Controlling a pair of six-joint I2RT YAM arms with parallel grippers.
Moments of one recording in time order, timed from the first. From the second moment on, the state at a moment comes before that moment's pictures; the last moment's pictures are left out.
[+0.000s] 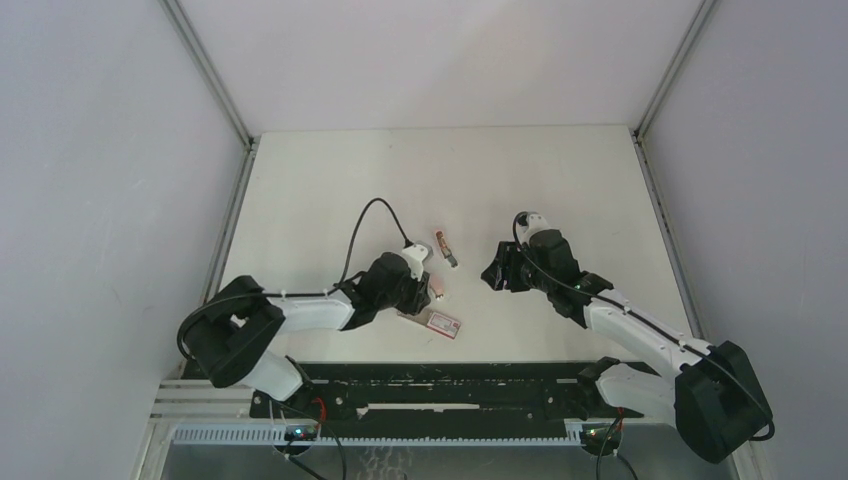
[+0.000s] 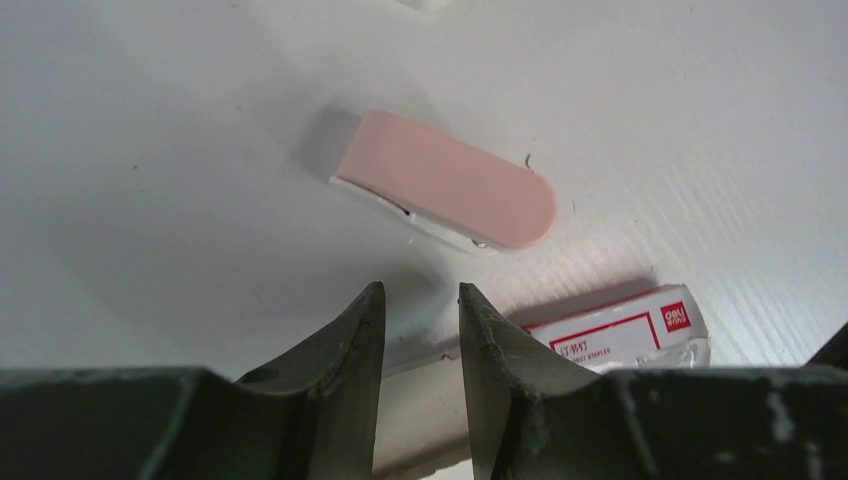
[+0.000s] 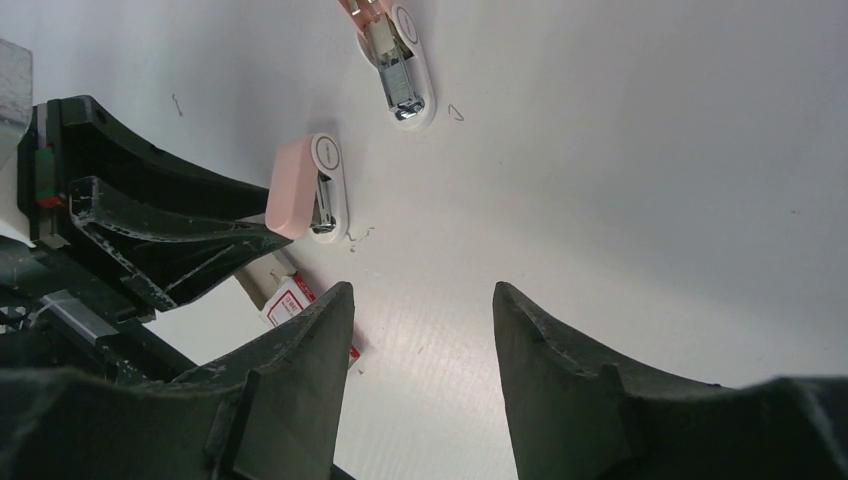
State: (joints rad) left arm -0.80 1.47 0.52 0.25 0.04 -0.29; right arm 0.52 1.08 0.54 -0.11 -0.14 0.50
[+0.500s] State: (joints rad) left arm -0.87 1.62 0.63 0.32 0.01 -0.32; right arm 0.52 1.08 0.54 -0.11 -0.14 0.50
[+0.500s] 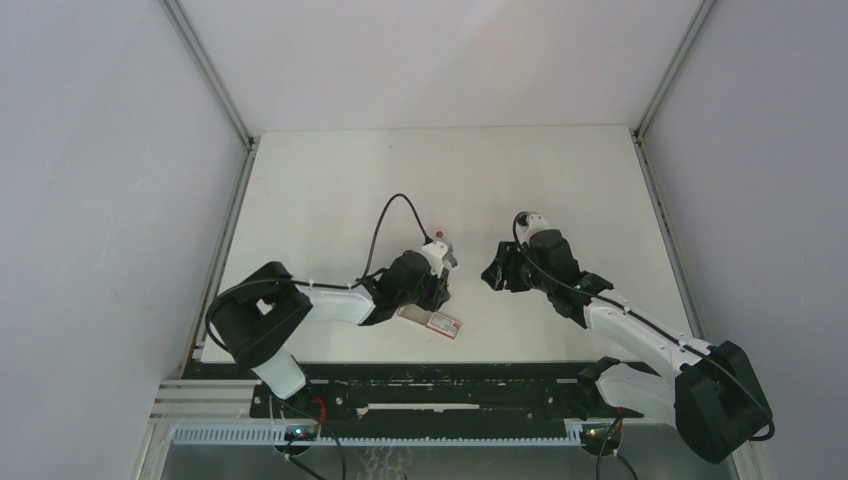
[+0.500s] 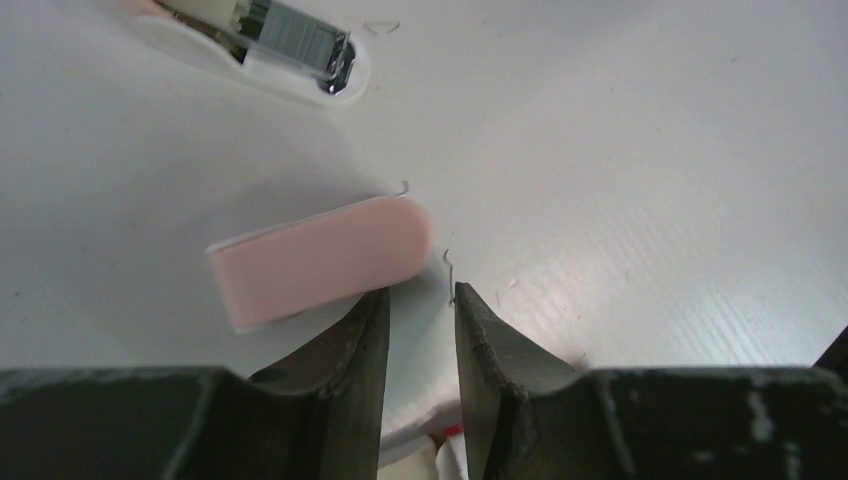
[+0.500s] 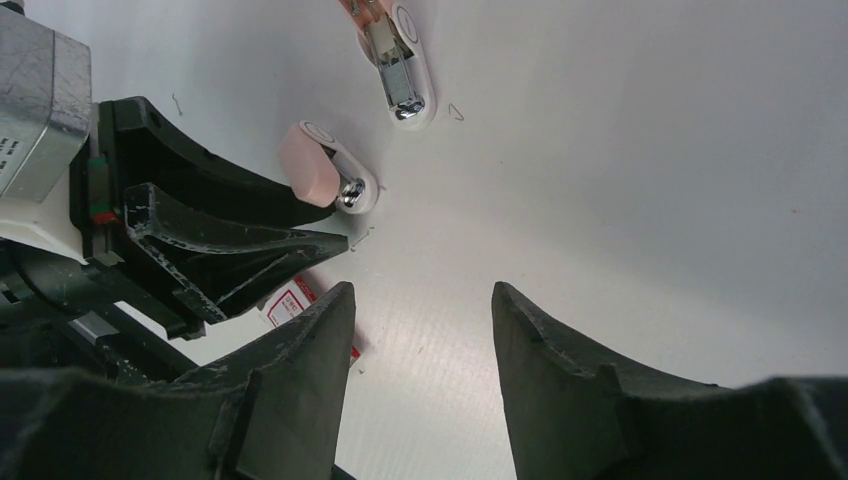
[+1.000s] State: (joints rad) left arm -0.90 1.64 0.69 0.38 0.03 -0.33; right arm 0.52 1.05 0.54 -0.13 -0.14 0.50
